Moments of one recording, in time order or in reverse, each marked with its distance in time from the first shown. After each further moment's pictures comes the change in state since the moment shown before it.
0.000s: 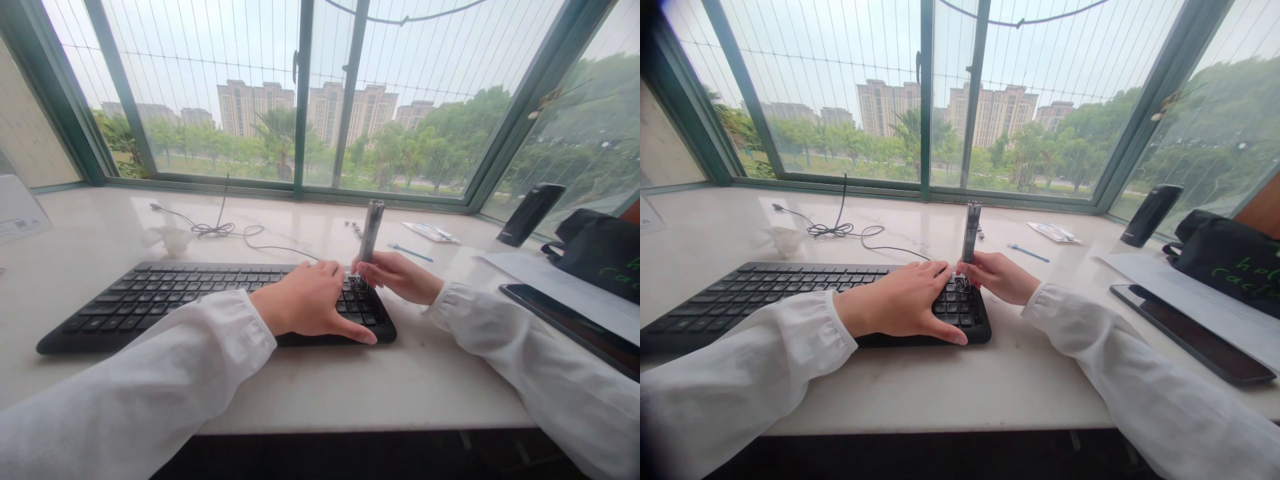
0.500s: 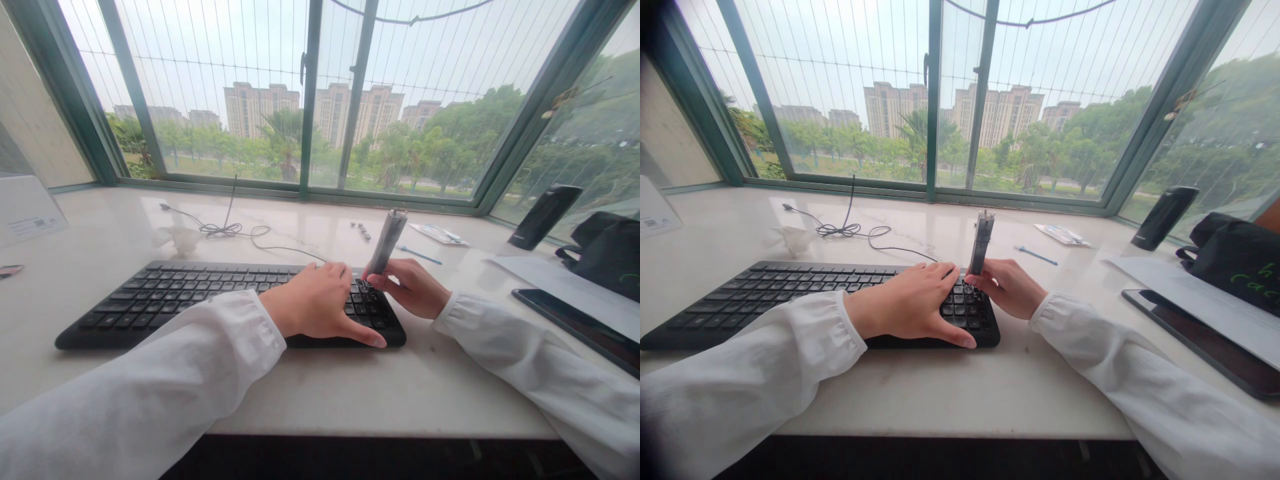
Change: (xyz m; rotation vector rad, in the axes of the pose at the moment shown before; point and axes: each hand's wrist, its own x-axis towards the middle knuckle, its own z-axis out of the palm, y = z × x) left_hand -0.001 0.002 -0.001 0.003 0.015 -0.003; right_hand -0.008 0.006 0.009 -0.338 0.158 -0.208
